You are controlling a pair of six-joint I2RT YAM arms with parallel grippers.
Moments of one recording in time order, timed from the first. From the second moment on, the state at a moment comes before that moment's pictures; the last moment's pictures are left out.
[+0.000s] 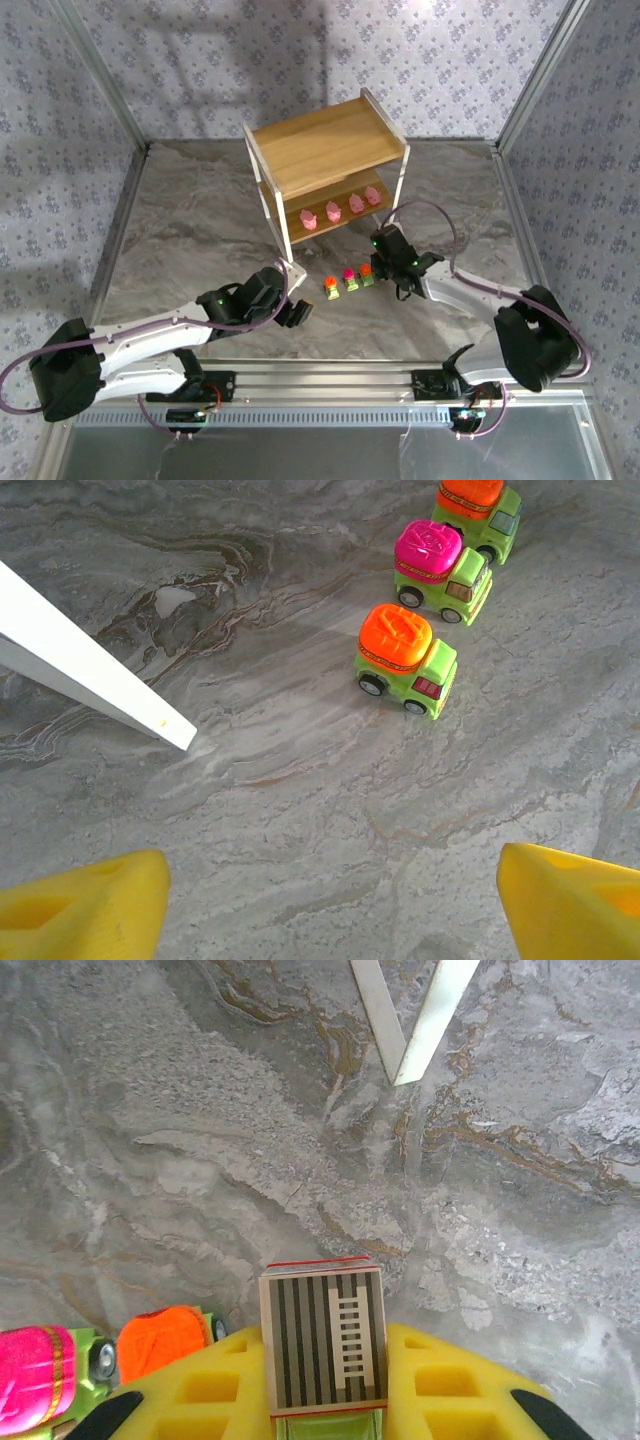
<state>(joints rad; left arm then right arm) -1.01 1.08 0.53 -0.22 -0.18 -0.22 0.61 1.34 0.70 -0.31 0.28 0.38</state>
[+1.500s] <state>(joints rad) -1.01 0.81 0.47 -0.22 -0.23 -0.22 0.85 1.08 1.28 -0.81 0.48 0.33</state>
